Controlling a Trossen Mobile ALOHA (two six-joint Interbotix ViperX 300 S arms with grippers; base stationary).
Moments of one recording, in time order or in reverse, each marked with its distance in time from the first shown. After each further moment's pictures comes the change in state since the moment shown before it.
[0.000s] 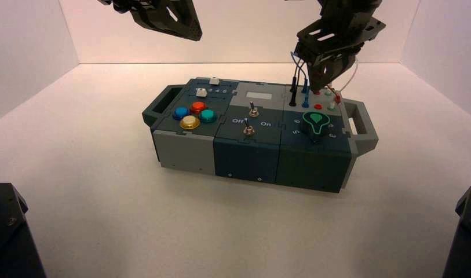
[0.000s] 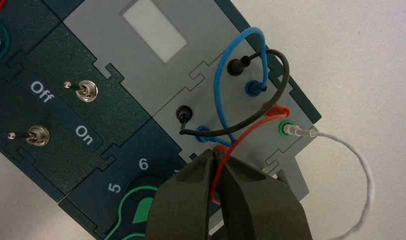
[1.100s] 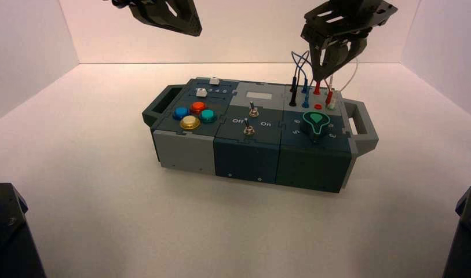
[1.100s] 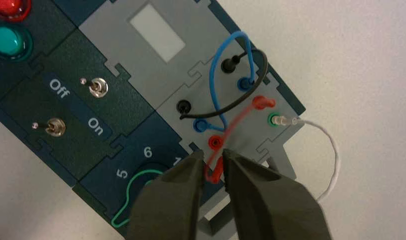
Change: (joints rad) left arm 0.000 -0.020 -0.008 -0.002 0.011 0.003; right arm 0.000 -0.080 -0.002 0.009 0.080 -0.003
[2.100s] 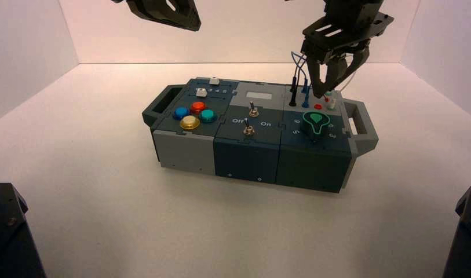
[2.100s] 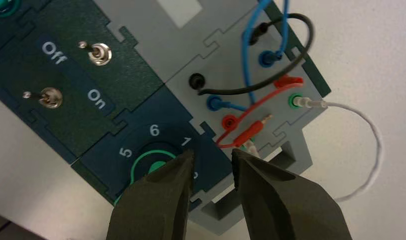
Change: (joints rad) left arm 0.000 -0.014 0.000 0.002 0.002 0.000; right arm 0.048 0.040 0.000 -0.014 0.057 -0.005
